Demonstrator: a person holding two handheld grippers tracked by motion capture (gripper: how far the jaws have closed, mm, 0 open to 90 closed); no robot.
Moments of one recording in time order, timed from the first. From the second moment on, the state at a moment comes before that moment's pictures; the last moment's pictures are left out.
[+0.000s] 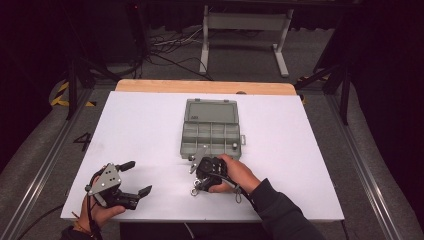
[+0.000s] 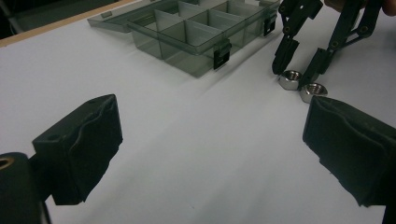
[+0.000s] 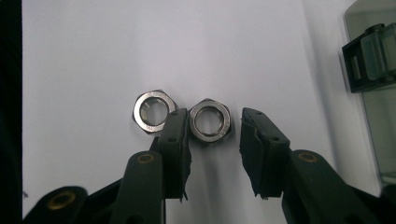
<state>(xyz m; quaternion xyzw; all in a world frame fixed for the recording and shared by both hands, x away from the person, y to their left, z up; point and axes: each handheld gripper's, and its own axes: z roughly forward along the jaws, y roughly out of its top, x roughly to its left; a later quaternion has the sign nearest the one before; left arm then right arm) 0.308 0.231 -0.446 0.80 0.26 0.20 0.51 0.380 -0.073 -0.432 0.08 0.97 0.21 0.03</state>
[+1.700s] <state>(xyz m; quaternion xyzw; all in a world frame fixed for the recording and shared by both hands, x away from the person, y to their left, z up) 0.308 0.231 -0.446 0.80 0.26 0.19 0.51 0.398 -0.159 -0.363 0.15 0.94 0.28 0.12</state>
